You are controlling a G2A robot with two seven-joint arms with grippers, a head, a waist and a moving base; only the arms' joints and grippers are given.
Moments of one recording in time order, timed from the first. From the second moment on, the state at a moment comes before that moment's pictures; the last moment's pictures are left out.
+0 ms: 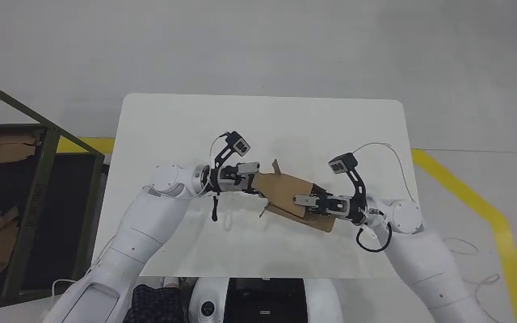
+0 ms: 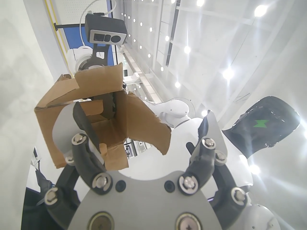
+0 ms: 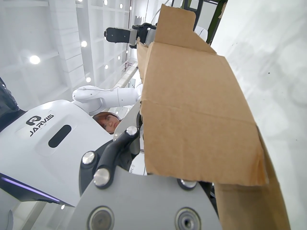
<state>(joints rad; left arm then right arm) 1.10 -1.17 -1.10 -1.33 -0.79 -0.27 -1.33 -1.27 -1.09 1.12 -1.48 0.63 -0.51 1.20</state>
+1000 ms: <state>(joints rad) 1.12 -1.16 -1.12 -1.35 -0.76 -0.25 -1.33 -1.27 -1.09 1.15 -1.46 0.61 -0.50 1.13</state>
